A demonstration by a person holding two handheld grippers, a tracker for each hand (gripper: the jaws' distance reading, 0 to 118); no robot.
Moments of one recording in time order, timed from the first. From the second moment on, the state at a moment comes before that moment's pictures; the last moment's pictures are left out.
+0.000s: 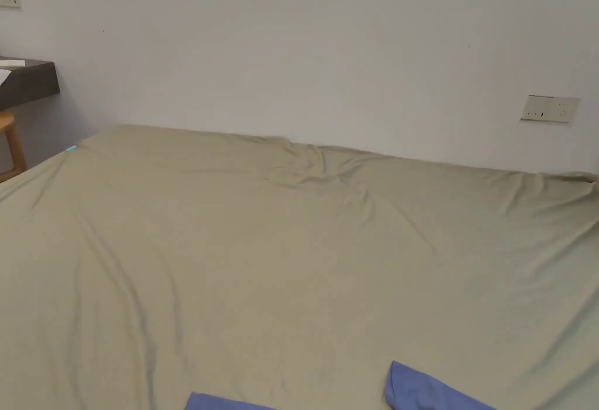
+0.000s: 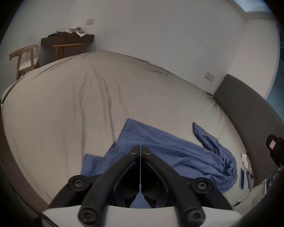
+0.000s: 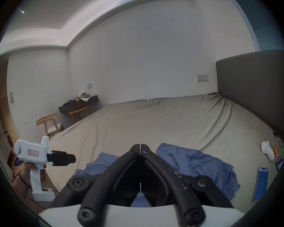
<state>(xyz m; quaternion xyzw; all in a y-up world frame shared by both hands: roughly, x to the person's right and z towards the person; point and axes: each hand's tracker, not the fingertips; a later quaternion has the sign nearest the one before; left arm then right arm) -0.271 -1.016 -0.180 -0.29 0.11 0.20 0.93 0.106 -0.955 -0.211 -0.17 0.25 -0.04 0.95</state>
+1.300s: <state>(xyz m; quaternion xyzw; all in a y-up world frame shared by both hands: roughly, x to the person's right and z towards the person) -0.303 -1.105 -0.343 -0.43 0.09 0.14 0.89 0.150 -1.010 -0.370 -0.31 0.18 0.04 0.93</state>
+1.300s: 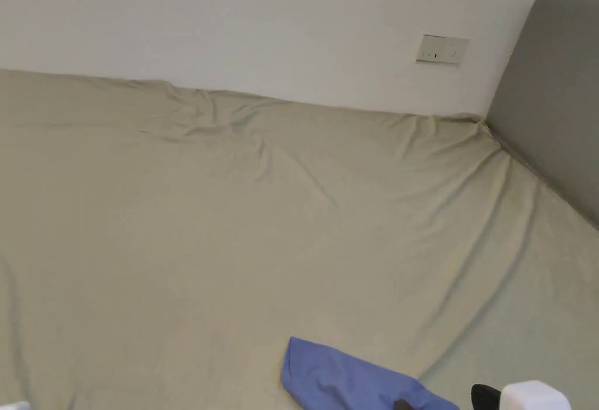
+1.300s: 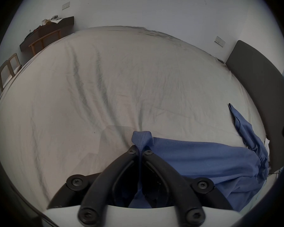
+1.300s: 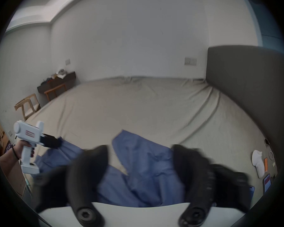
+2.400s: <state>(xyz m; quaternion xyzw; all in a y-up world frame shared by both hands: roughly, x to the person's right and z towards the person) -0.295 -1.016 -0.330 -0.34 0.05 0.18 0.92 0.210 -0.975 -0.434 -0.33 0.14 0.00 0.93</state>
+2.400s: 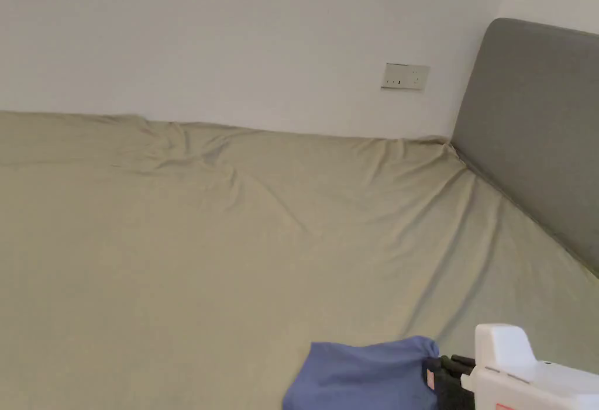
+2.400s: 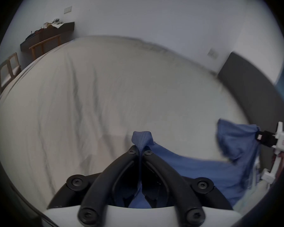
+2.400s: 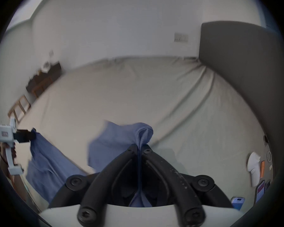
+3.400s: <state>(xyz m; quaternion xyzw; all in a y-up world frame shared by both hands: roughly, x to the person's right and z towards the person) -0.368 -0.603 -0.417 -0.07 0.14 0.05 0.99 0.172 -0.554 -0.510 -0.04 0.10 -0.01 0.99</state>
